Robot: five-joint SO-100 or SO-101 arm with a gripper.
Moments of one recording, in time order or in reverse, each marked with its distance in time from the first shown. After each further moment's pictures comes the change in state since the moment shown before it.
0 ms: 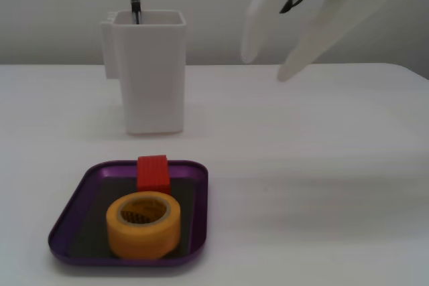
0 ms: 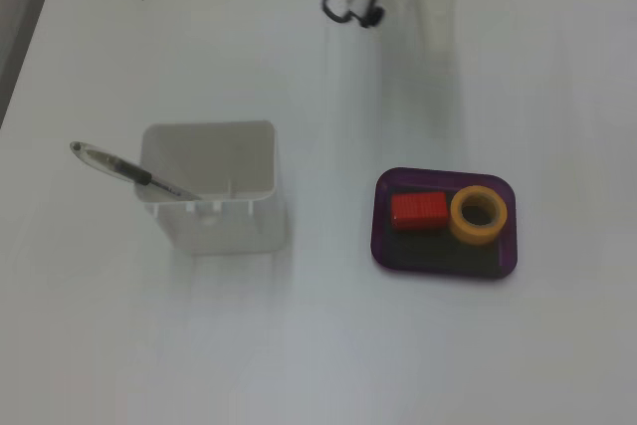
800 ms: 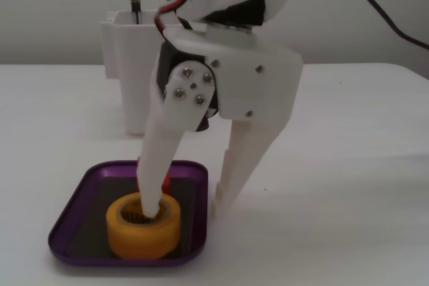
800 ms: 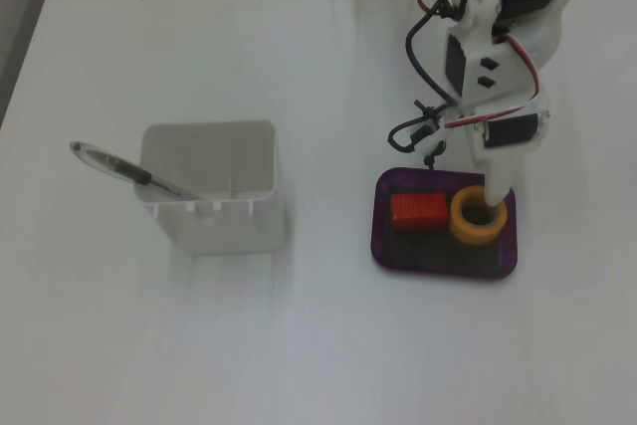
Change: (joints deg) arm -4.5 -51.6 -41.0 7.7 4.6
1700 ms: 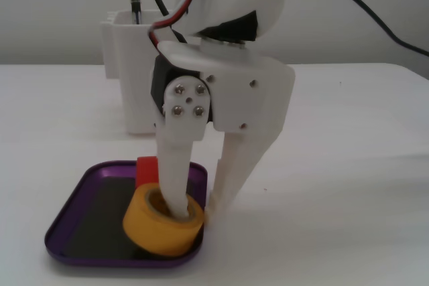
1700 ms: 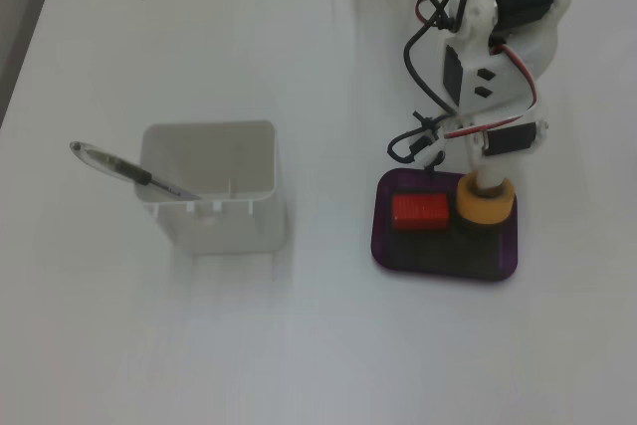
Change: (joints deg) arm 0.3 -1.6 0.0 -2.4 -2.4
